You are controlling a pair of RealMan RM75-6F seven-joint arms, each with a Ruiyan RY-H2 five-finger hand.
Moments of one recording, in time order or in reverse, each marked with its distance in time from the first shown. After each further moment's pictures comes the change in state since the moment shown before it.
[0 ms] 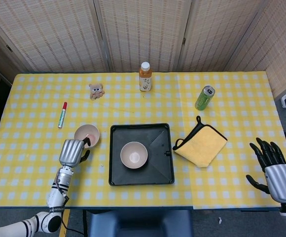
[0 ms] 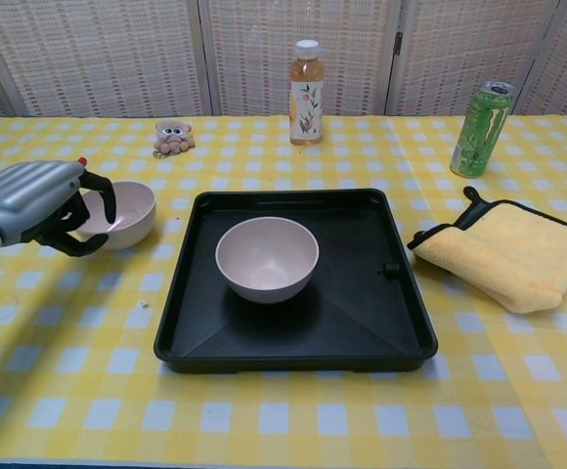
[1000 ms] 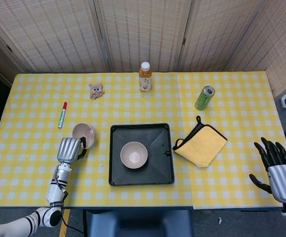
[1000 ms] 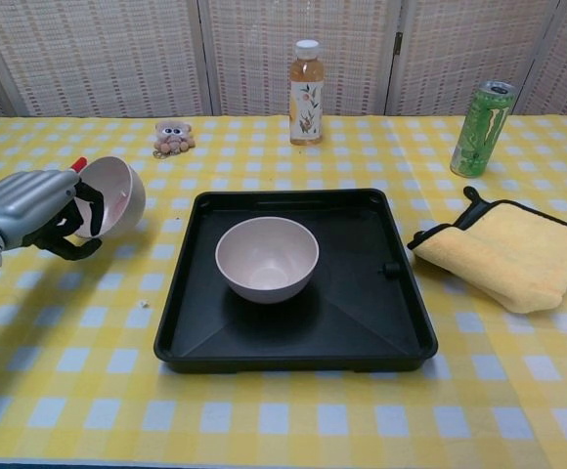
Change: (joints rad) left arm -0.025 -0.053 0.000 0.169 -0.020 -0.036 -0.087; right arm -0.013 -0.013 0.011 -0.001 0.031 0.005 -0.034
